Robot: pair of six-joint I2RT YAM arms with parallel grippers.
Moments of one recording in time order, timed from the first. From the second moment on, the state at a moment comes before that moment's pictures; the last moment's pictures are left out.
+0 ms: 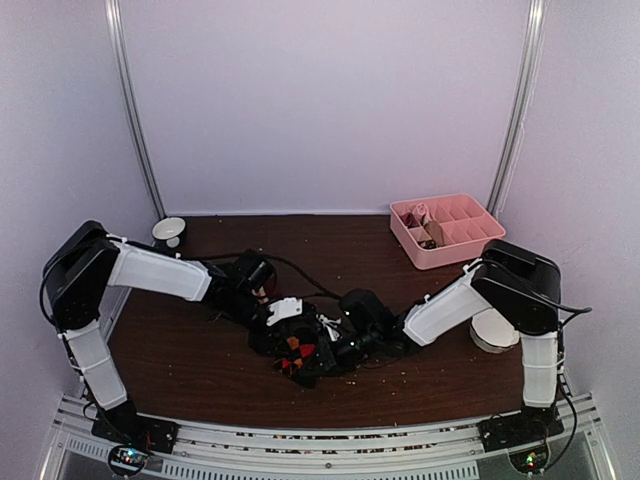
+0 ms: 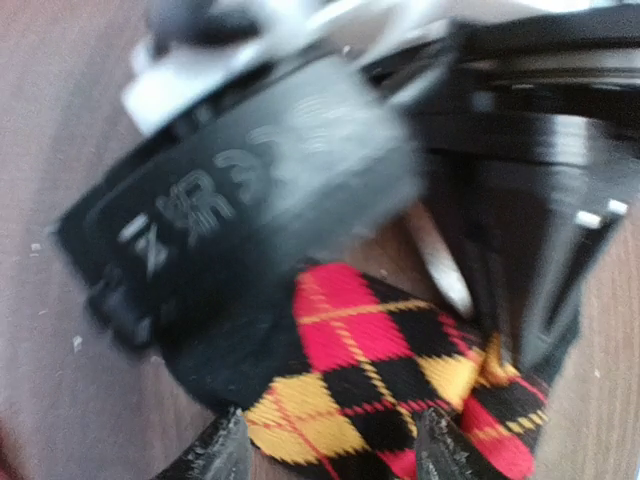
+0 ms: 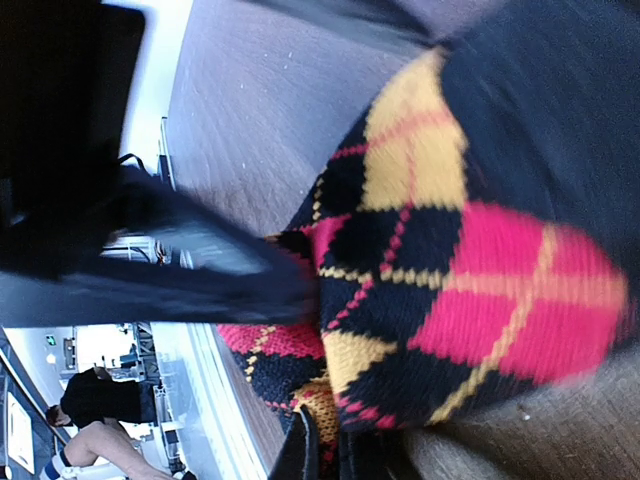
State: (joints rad) left arm -0.76 1.82 1.01 -0.31 0.48 0.64; right arm 0.97 2.06 0.95 0.38 -0.65 0.83
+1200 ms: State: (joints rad) left arm -0.86 1.74 0.94 -0.34 0.51 0.71; right arm 0.97 2.02 0.85 0.50 -0.59 0.96
